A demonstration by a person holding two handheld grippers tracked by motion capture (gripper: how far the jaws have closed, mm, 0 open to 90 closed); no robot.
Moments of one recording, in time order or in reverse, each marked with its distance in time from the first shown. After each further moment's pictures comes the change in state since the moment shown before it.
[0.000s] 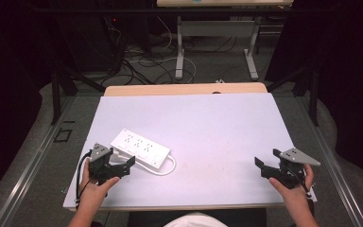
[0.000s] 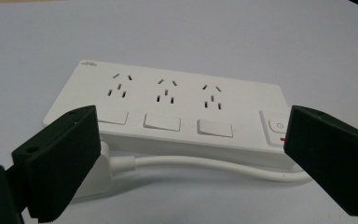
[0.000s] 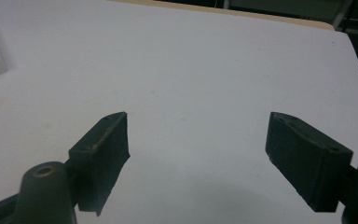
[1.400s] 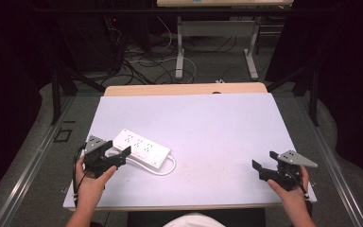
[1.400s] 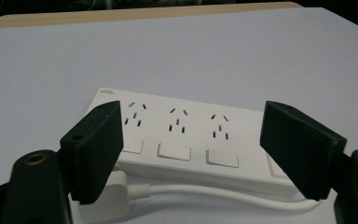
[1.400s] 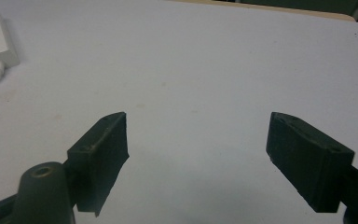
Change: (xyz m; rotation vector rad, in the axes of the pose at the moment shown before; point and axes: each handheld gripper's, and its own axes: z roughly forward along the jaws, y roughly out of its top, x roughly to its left) left arm 0.006 0.026 -0.008 -0.036 0.019 -0.021; right arm 0.001 -0.009 0.006 -0.002 0.054 0.011
